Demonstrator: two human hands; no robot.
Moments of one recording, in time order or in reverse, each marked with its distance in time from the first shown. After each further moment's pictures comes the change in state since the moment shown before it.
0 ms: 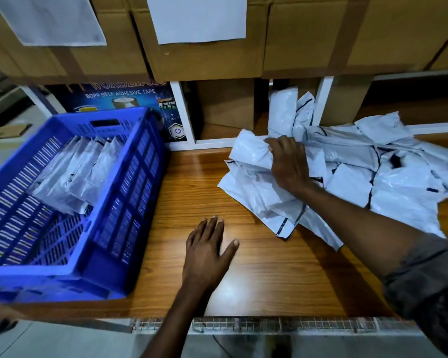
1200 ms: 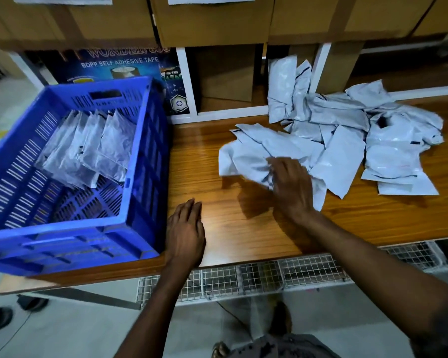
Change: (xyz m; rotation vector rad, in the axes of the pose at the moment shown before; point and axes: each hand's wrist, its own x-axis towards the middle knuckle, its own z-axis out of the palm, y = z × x) left_hand -0.042 -0.112 -0.022 0.024 0.144 0.091; right_hand -0.151 -0.112 -0.054 -0.008 0.001 0.077
